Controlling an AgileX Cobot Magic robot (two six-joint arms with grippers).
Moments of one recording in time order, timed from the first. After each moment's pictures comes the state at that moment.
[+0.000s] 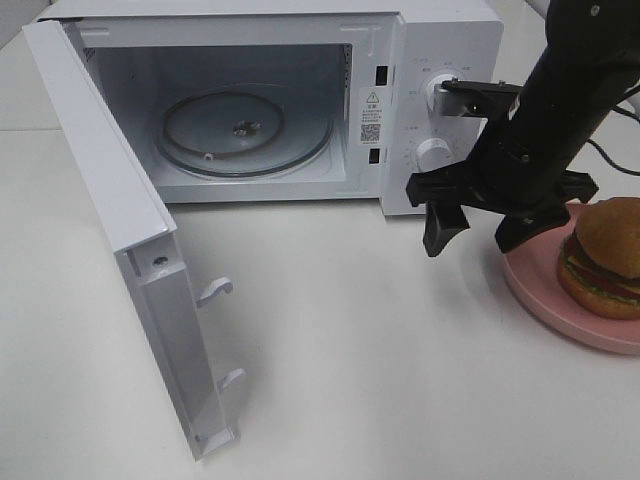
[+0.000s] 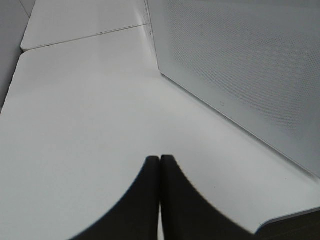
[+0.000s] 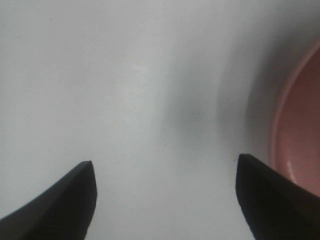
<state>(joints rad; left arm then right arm) 0.00 0.00 -0.50 -0.14 1.06 0.28 0.35 1.77 -1.12 0.06 0.74 0.10</state>
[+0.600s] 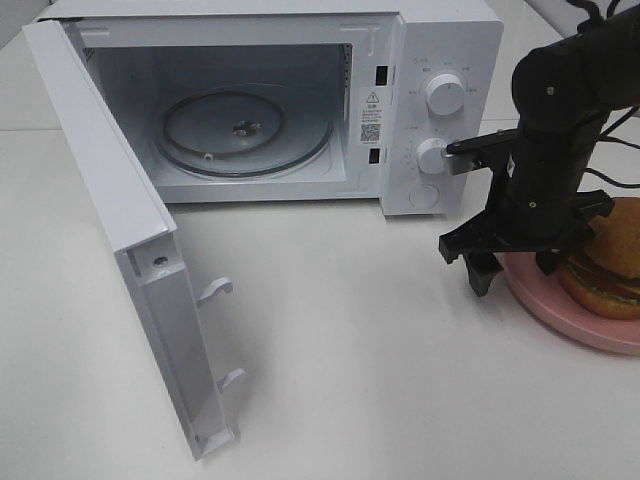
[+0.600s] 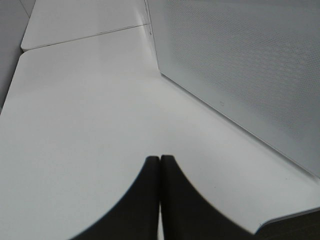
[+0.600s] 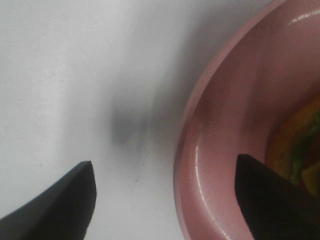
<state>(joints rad) 0.00 0.00 -0.50 -0.14 1.06 0.28 0.34 1.93 -1.12 -0.23 0.74 0.20</state>
